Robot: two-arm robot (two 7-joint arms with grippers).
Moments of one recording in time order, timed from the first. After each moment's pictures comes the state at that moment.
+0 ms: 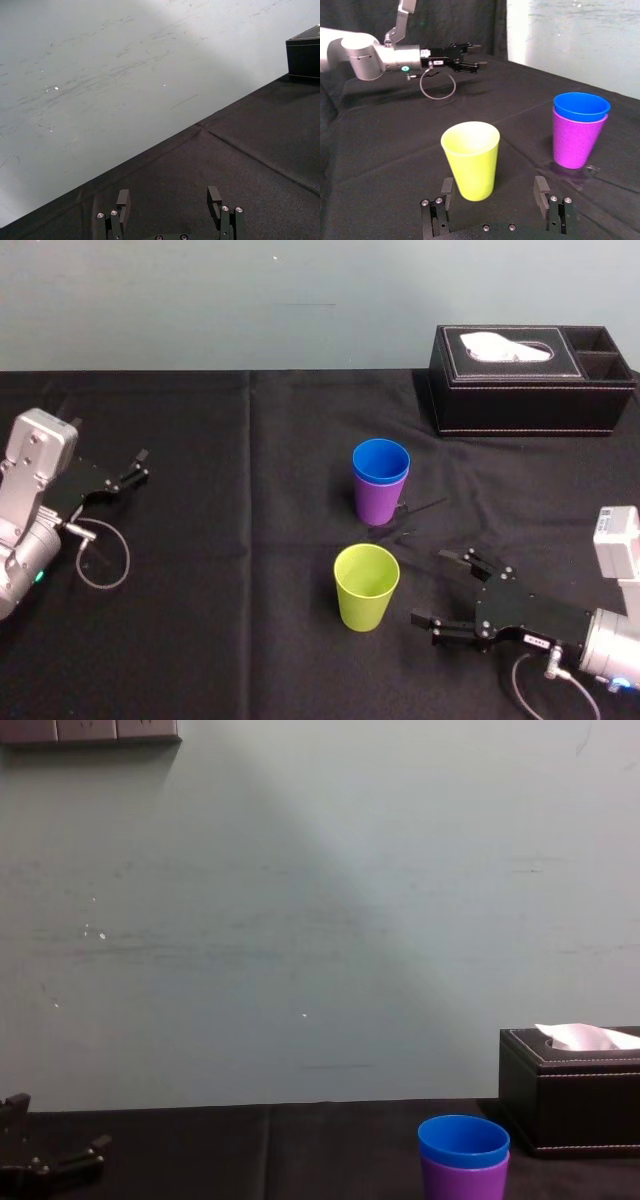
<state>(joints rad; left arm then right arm) -0.20 0.60 0.45 -1.41 -0.25 -0.12 0.03 0.00 0.71 -0.37 -1.52 0.56 -0.19 0.75</state>
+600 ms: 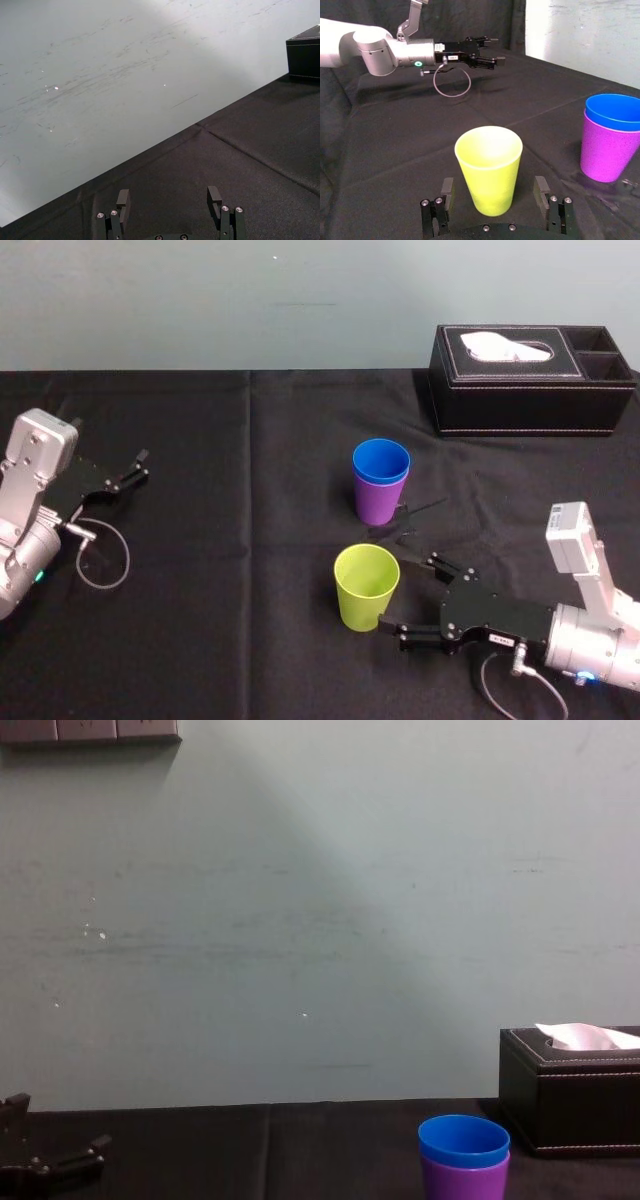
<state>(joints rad) -0.20 0.60 0.45 -1.41 -0.25 -0.12 0.03 0.09 0.66 -0.46 -1.48 0.53 -0.15 0.78</state>
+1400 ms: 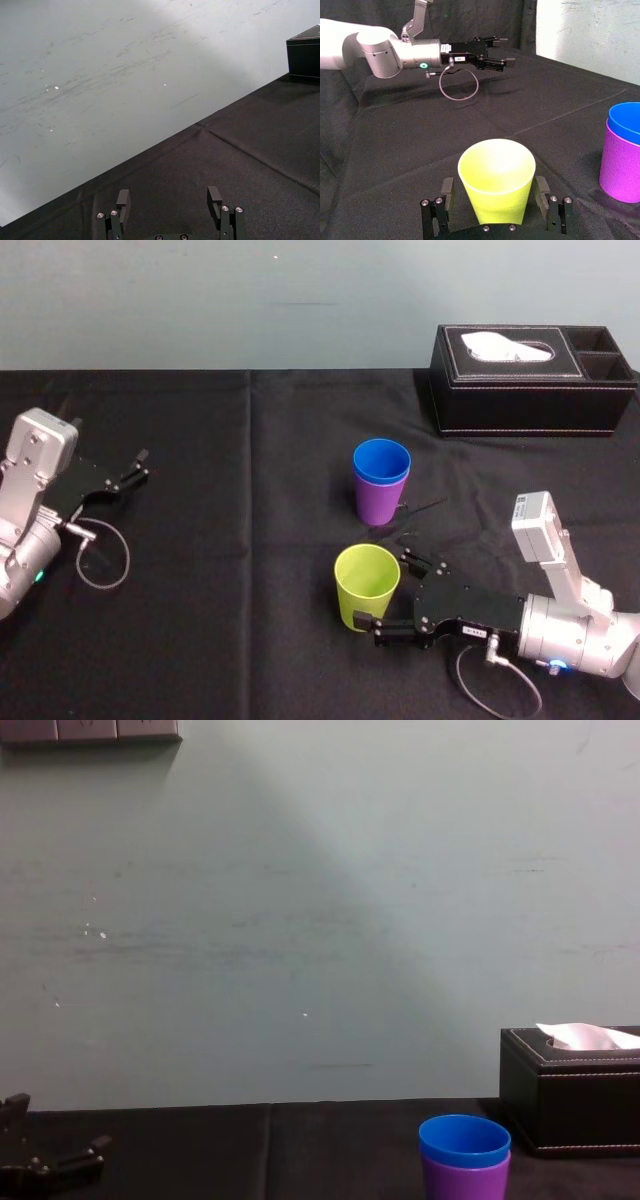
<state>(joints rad) -0.20 0.60 0.45 -1.41 -0.25 -0.12 0.03 0.16 0.62 -0.52 -1.44 0.52 -0.12 0.79</state>
